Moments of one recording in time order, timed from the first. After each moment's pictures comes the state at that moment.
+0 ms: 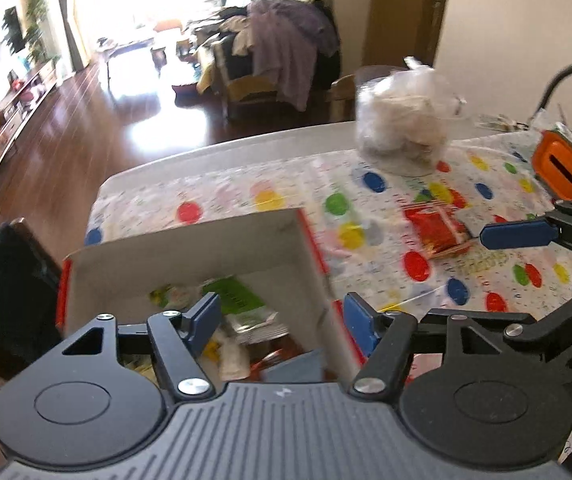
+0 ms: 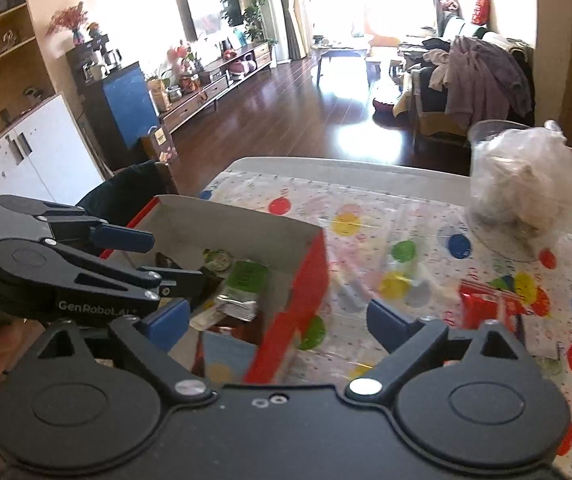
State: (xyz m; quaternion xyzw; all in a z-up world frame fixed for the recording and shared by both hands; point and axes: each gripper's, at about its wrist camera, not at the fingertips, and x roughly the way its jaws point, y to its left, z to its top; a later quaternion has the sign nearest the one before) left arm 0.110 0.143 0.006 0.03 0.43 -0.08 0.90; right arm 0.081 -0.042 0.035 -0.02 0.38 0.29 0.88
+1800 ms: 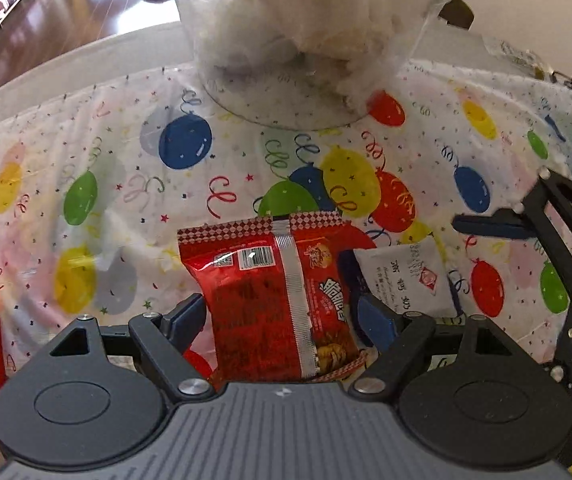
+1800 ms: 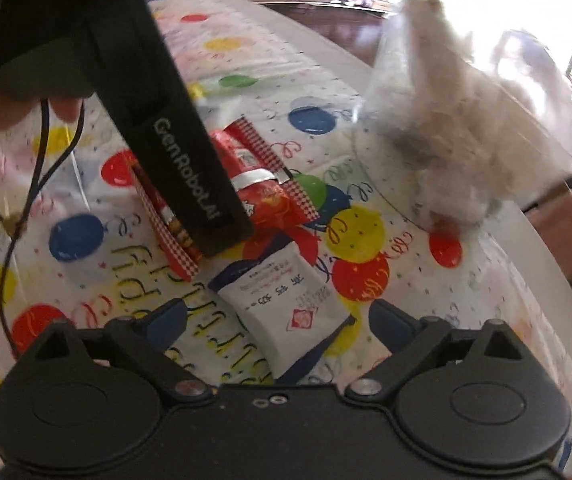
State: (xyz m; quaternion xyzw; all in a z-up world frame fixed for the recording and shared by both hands) left arm 0.318 -0.125 -0.149 -0.01 0.58 -0.06 0.81; right arm 0.248 -0.248 -0.132 -0.33 0.37 0.40 0.77
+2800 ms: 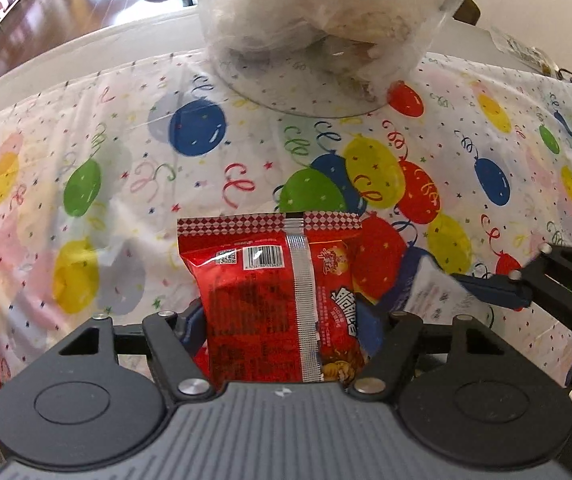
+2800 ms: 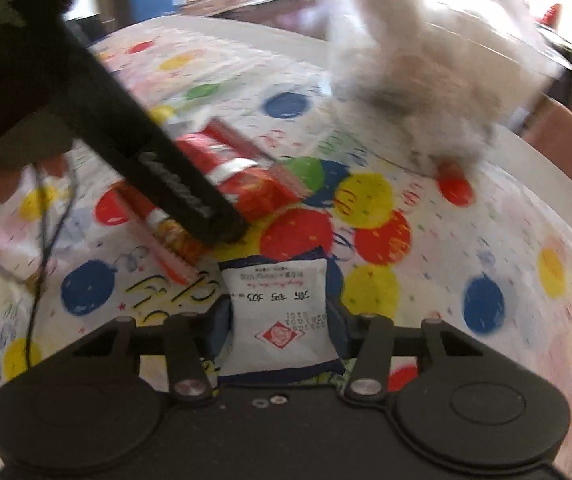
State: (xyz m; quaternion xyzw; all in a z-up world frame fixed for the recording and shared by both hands) left arm 0.316 -0.107 -0.162 -0.02 0.58 -0.06 0.81; right arm 0.239 -0.251 -0.140 -0.19 0.43 0.33 0.82
